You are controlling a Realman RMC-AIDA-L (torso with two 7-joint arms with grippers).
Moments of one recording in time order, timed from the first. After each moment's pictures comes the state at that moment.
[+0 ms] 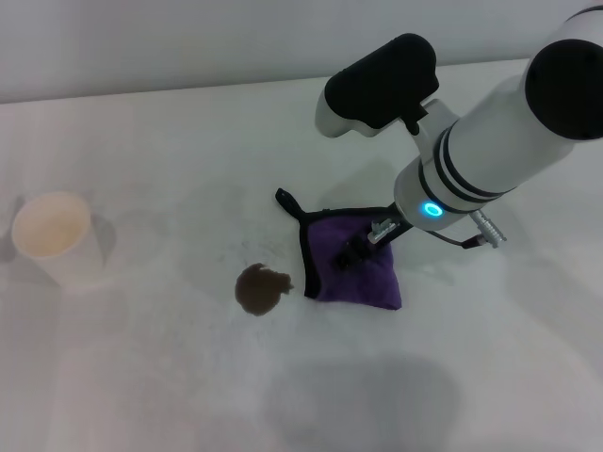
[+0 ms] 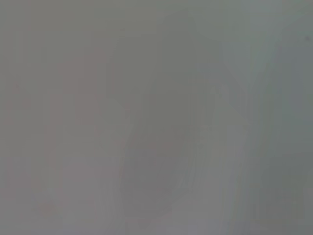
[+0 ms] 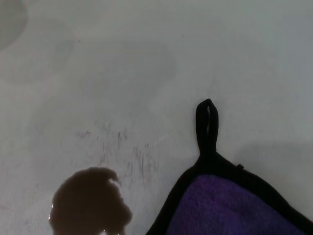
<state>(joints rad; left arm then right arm) -0.41 -2.07 2.84 -0.02 -1.33 1.18 -0.40 0.63 2.02 -1.90 -1.25 0.53 1.20 0.04</state>
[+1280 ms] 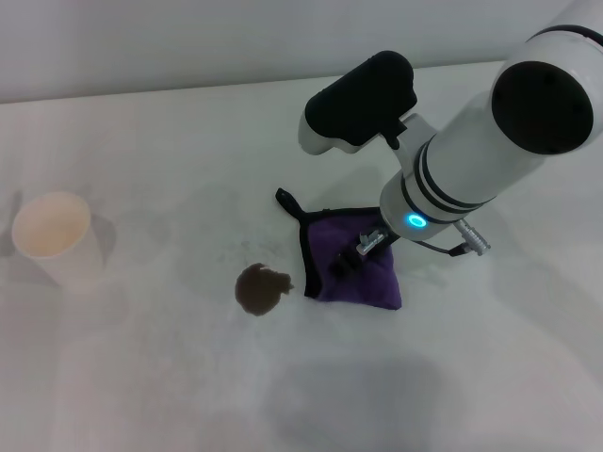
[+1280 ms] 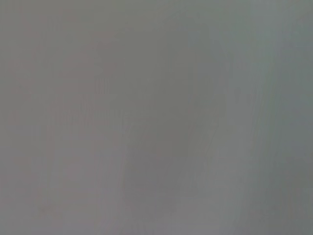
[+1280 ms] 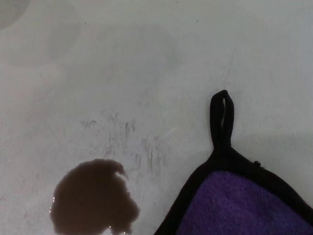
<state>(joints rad) -0.43 -2.08 2.84 -0.02 -1.36 1.15 -0.40 0.68 2.03 -1.96 -1.17 0.54 1.16 0.06</state>
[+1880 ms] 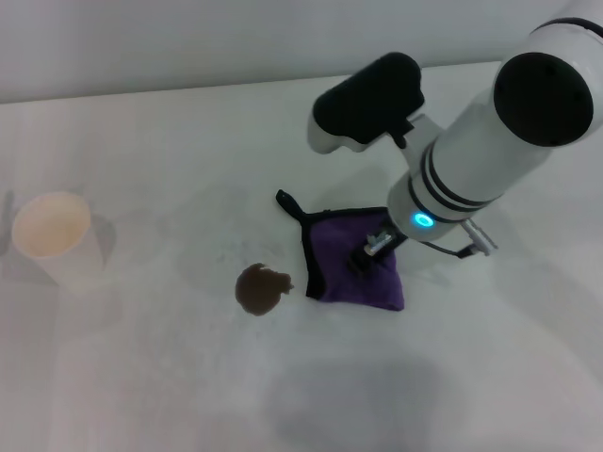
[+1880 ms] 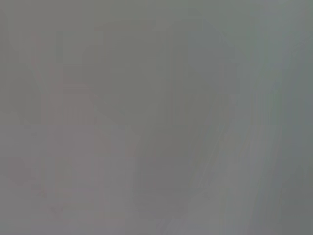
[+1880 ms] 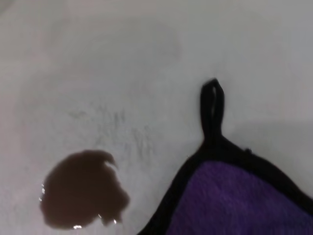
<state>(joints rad) -0.42 -2.07 2.84 -0.02 -1.38 1.15 -0.40 0.69 2.03 -1.94 -1.13 0.55 1.19 0.06</state>
